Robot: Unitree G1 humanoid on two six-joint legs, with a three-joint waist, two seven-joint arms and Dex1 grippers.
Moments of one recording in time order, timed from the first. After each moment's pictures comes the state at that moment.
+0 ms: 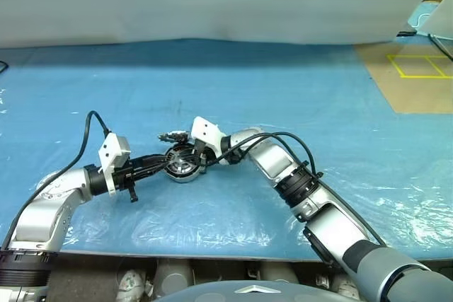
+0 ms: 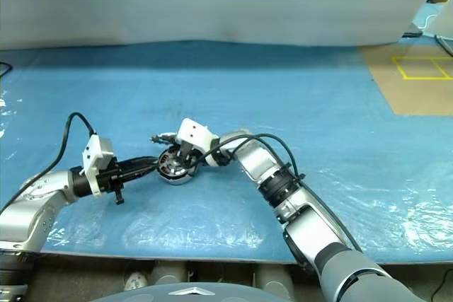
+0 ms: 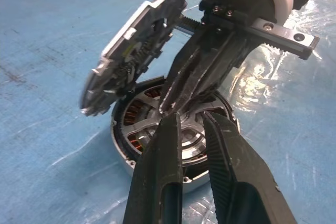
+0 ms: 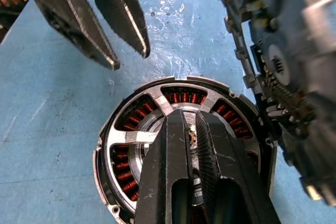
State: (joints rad) left arm -0.02 0.69 0.14 -0.11 -0.49 0.24 -1.08; right arm -0.71 -0.12 0.50 0.34 0.05 0.38 0.94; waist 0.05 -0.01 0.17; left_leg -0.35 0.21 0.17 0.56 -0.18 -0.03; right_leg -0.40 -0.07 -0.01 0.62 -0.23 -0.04
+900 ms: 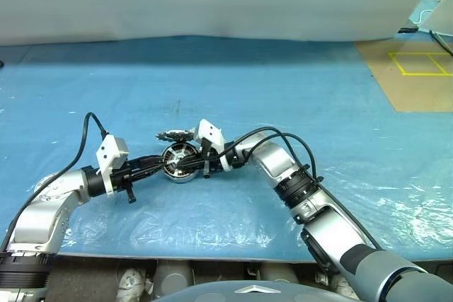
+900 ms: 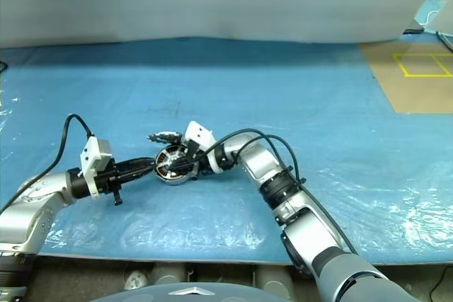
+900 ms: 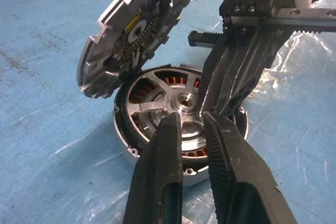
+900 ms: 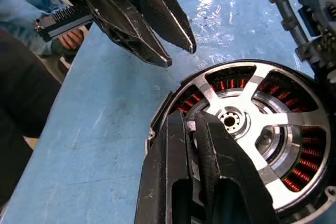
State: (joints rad) left arm 0.00 0.69 0.14 -0.10 -0.49 0.24 -1.08; right arm -0.70 -0.07 0.43 0.38 0.17 0.50 1.09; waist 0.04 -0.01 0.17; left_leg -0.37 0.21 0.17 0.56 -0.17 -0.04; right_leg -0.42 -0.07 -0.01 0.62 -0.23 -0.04
